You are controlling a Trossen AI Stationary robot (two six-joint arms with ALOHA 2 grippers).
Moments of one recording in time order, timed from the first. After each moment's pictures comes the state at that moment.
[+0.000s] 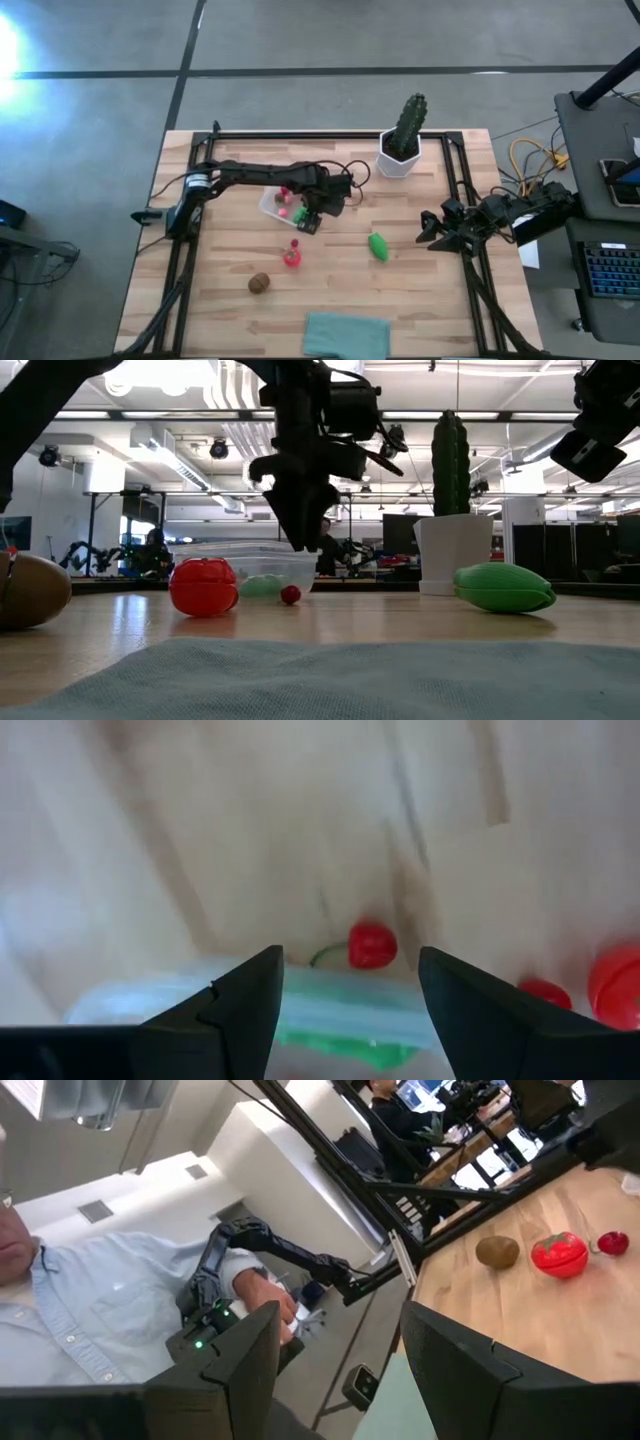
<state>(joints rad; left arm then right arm) 0.13 2.06 1.76 -1.09 0.00 0.42 0.32 0.01 0.02 0.18 -0.13 0.79</state>
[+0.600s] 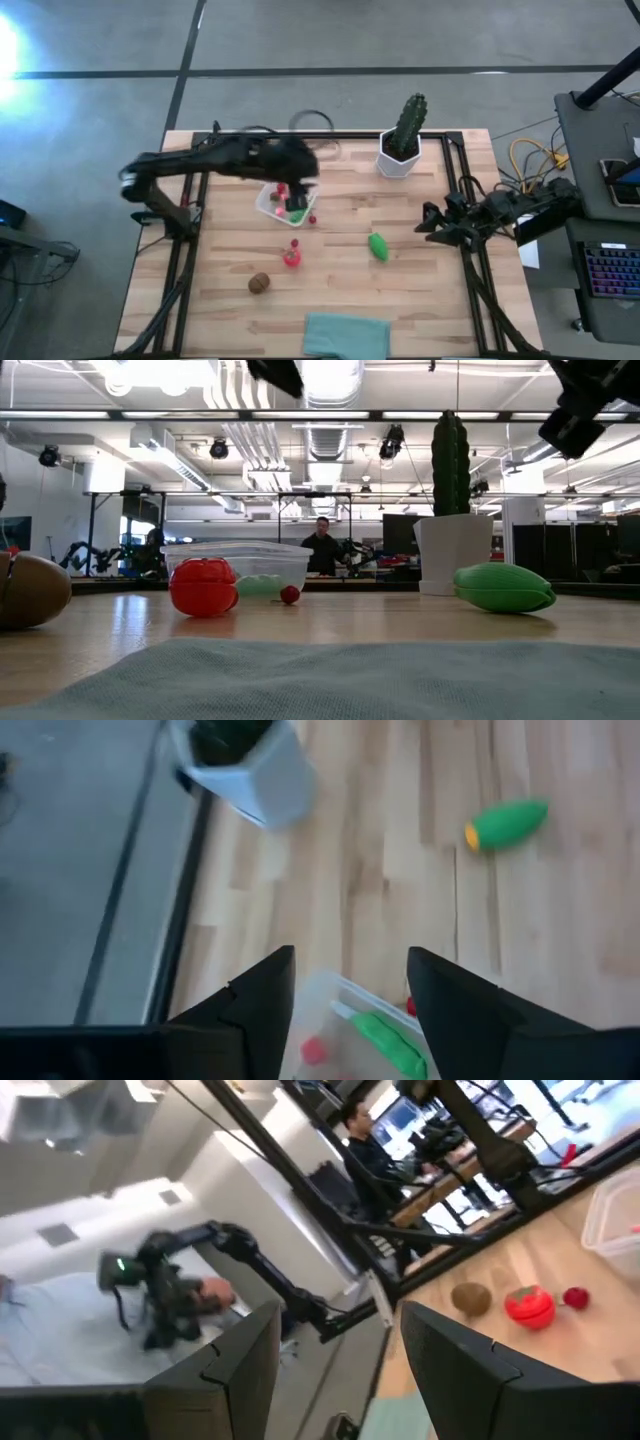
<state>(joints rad) 0.08 1.57 1.75 -1.00 -0.22 0.13 0.32 0.15 0.13 0.21 -0.02 0.73</state>
